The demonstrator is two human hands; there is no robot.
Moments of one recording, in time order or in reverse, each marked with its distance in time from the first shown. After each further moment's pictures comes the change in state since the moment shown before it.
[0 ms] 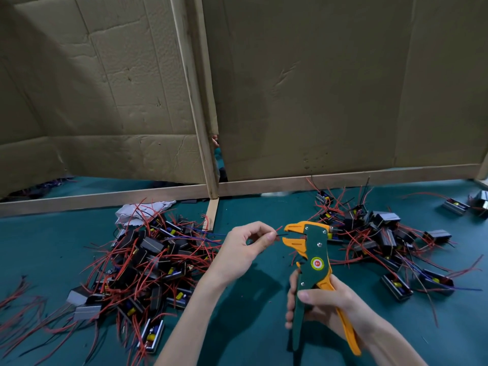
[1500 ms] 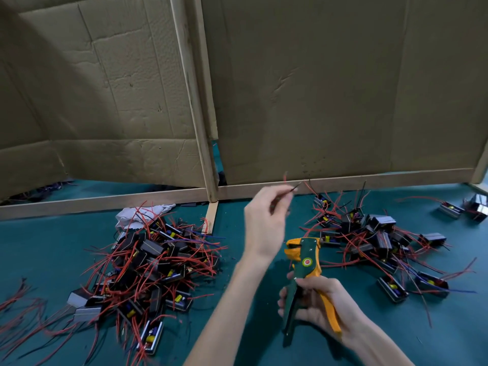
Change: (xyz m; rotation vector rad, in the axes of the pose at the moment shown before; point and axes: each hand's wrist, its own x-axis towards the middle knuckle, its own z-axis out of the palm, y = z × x) left_hand 0.038 0.047 0.044 -0.021 0.423 0.207; right_hand 0.013 0.008 0.000 0.246 0.242 0.103
